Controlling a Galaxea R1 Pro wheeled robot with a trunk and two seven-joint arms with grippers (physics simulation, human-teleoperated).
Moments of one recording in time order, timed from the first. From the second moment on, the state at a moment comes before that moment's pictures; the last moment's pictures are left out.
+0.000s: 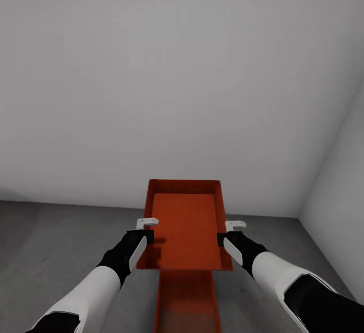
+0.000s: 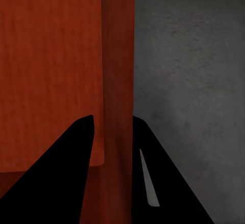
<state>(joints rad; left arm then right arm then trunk) -0.75 -0.16 -0.04 -0.53 0.09 0.44 0.27 -0.90 0.06 0.59 -0.21 -0.61 0.29 -0.29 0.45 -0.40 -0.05</state>
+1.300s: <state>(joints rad) -0.75 -0.16 -0.04 -0.53 0.09 0.44 0.27 -0.90 0.06 0.59 -0.21 -0.61 0.29 -0.29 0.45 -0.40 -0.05</state>
